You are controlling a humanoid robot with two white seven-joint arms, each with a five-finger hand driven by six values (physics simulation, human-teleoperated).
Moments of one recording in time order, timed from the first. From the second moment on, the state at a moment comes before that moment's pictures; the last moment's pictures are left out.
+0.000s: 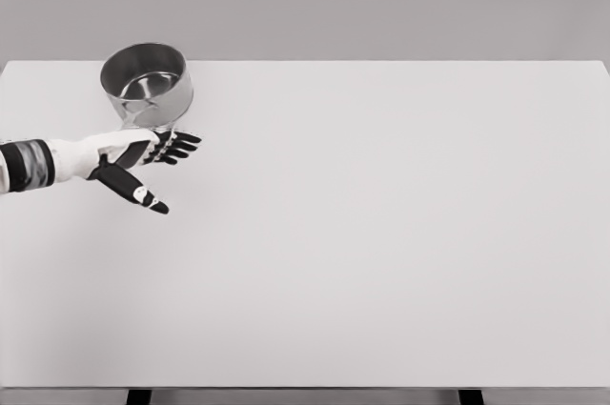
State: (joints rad) left arm -0.63 0.88 -0.77 -1.47 0.54 0.20 -0.61; right arm 0.01 0.00 -0.30 0.05 0.25 -0.01 0.09
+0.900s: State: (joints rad) left arm -0.60 0.96 -0.70 -1.42 0.52 0.20 -0.61; right arm 0.01 0.00 -0.30 0.05 0.25 -0.01 0.09
